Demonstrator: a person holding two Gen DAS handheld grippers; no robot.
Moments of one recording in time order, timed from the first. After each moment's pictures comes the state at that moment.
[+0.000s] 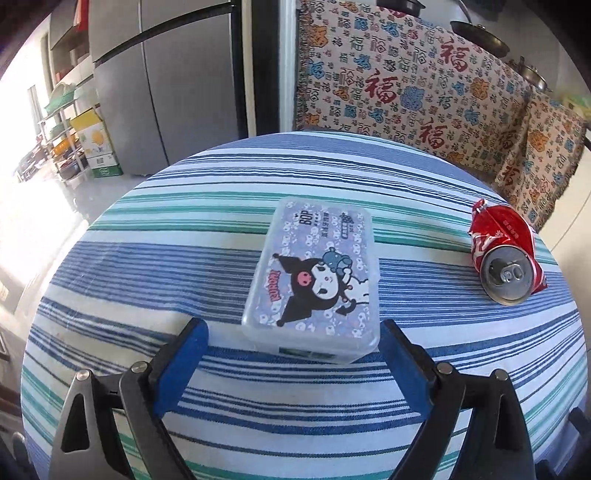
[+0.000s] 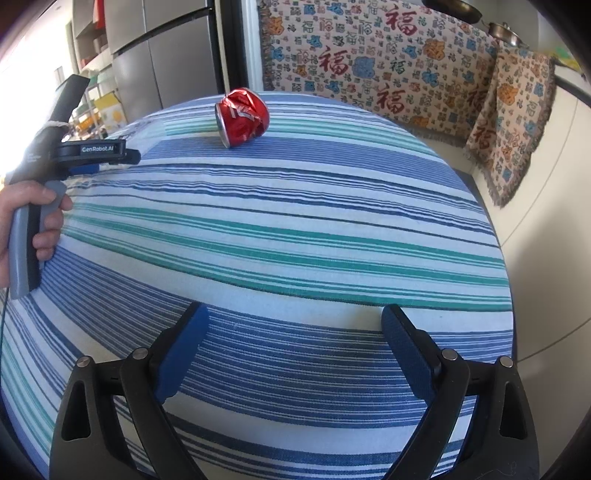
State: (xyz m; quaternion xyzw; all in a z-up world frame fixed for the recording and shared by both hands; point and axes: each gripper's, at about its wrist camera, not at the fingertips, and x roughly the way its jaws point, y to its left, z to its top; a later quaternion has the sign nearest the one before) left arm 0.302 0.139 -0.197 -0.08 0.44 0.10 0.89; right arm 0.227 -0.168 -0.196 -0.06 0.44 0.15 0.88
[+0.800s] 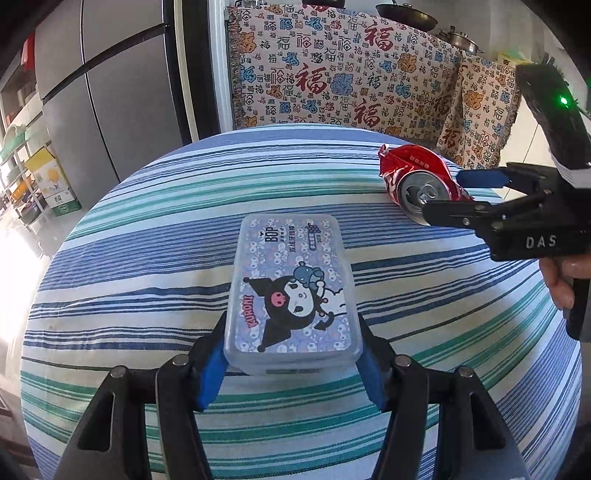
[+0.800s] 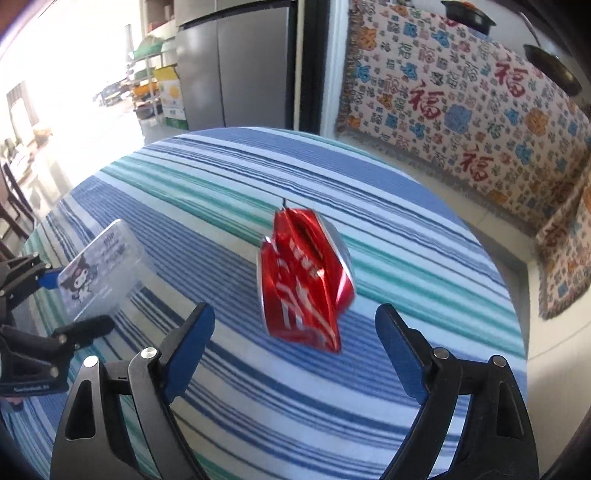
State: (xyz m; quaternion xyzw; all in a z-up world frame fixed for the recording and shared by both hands) left arm 0.263 0.121 -0.195 -0.03 0.43 -0.01 0.90; right arm 0.394 -0.055 -0.169 -0.16 0.42 0.29 0.85
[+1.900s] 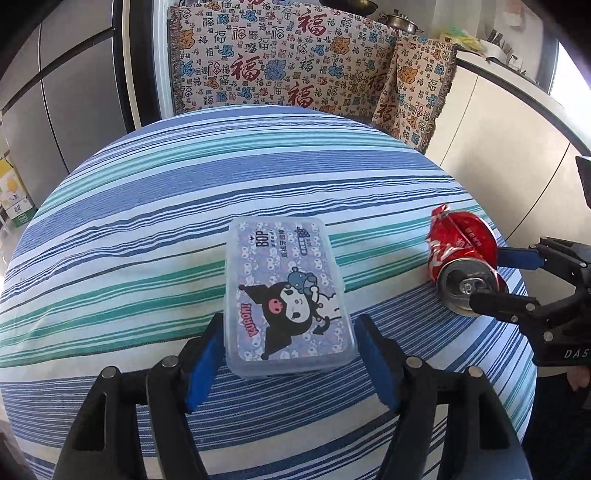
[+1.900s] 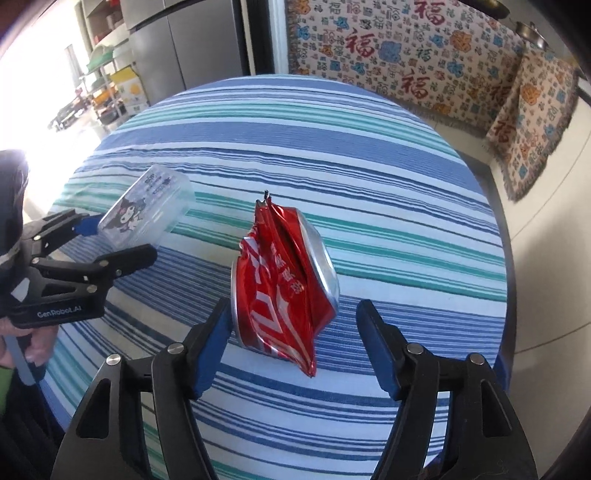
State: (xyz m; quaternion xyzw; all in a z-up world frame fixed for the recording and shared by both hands) left arm 0.188 0.072 -0.191 -0.02 0.45 -0.11 0.89; right arm 0.213 -0.148 -0.161 -0.09 0.49 0.19 0.85
